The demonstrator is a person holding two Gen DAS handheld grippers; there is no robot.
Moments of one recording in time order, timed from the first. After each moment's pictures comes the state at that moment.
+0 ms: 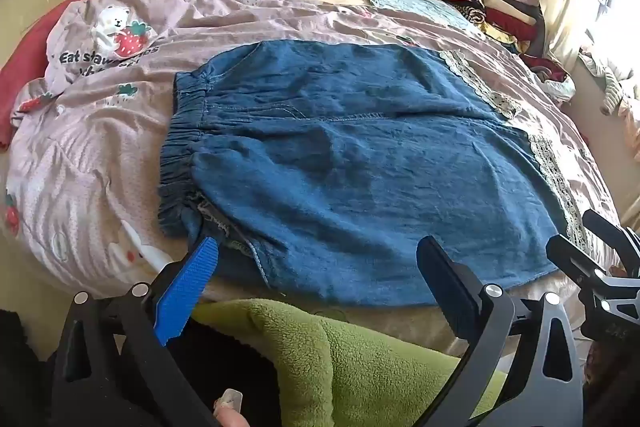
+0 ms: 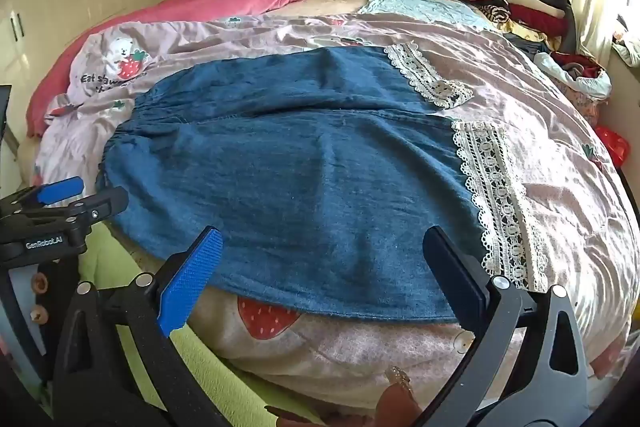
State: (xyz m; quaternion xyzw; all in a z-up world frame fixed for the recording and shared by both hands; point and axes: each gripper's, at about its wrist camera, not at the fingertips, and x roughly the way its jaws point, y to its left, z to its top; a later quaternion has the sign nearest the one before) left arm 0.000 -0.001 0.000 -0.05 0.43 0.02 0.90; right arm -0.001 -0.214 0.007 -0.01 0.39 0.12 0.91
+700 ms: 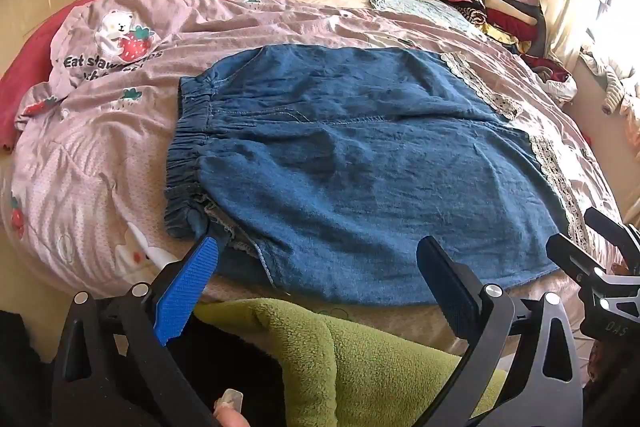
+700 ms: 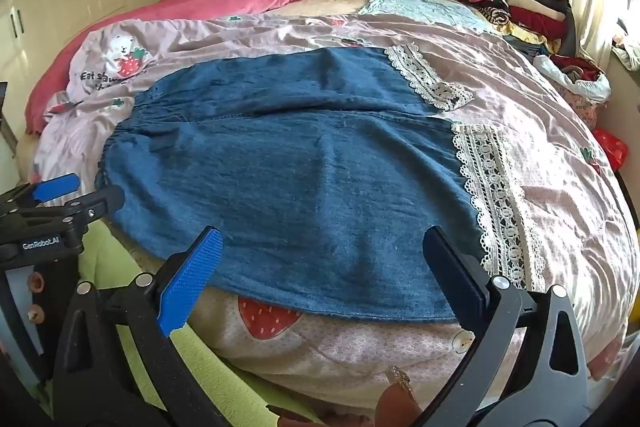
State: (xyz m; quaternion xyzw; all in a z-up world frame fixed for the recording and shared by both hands) left arm -0.002 0.006 0.005 -0.05 0.43 0.02 0.90; right arm -0.003 -0.211 0.010 -0.01 0.39 0.11 0.91
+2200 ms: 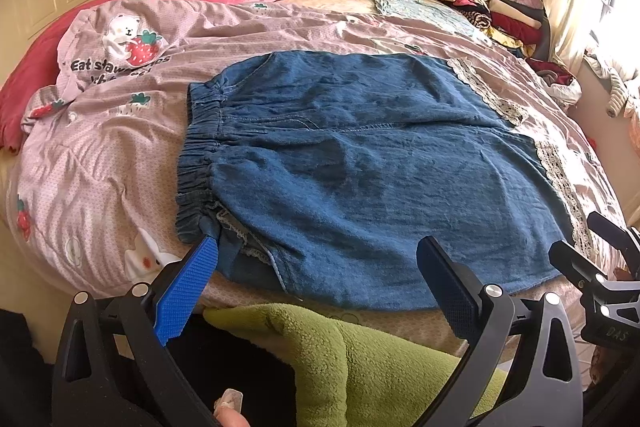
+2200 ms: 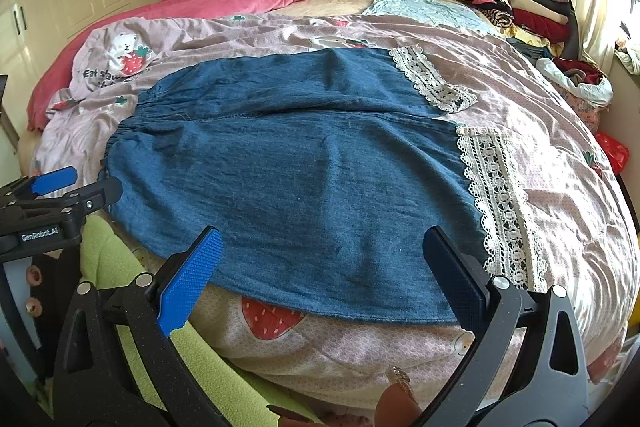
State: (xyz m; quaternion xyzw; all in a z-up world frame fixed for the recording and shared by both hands) left arm -0.002 0.013 0.013 -0.05 0.42 0.03 0.90; right arm -0.004 -0.207 0.012 -0.02 0.39 0.12 0.91
